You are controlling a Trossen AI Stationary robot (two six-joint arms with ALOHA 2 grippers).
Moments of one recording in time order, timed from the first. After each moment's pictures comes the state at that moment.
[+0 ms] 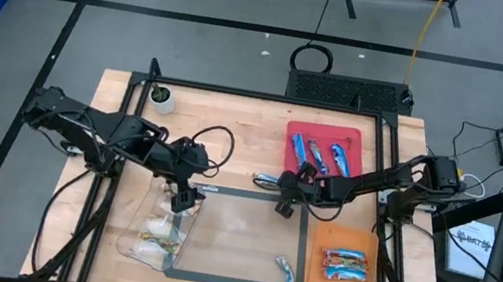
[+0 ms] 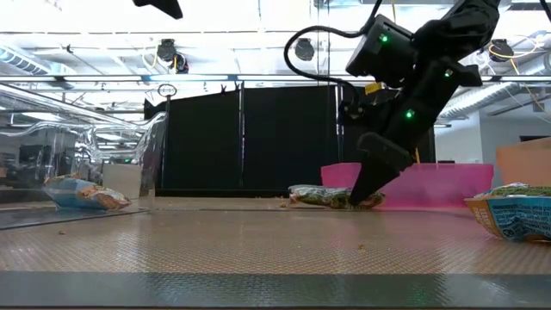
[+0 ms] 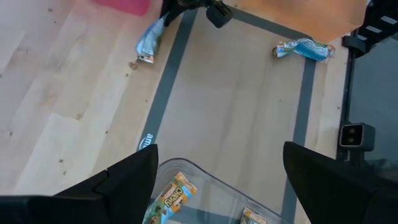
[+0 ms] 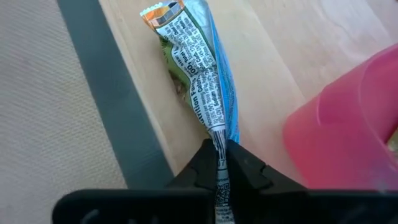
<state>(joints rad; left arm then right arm) -0.26 1.39 1.46 -1.04 -0.11 -0.56 0.08 1.67 0.72 -0.11 0.35 0.41</state>
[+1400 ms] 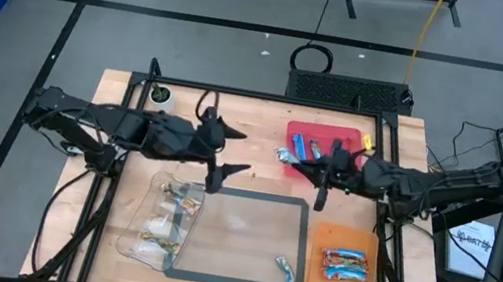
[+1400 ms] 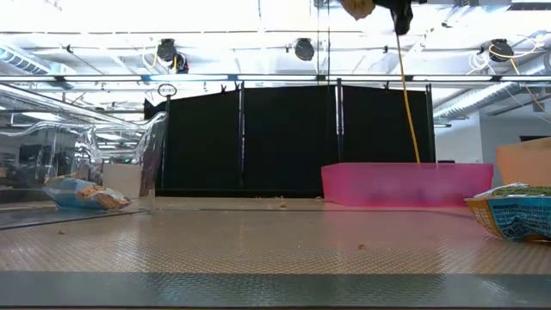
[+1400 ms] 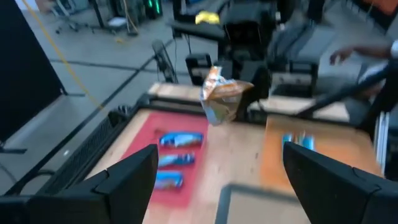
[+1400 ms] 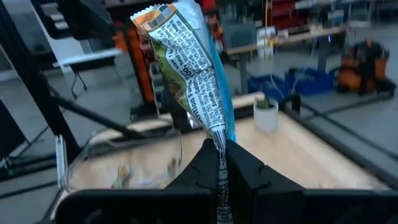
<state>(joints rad) -0.19 1.39 1.46 -0.40 -0.41 -0.13 0.17 0.96 0.72 0.14 0.37 0.22</state>
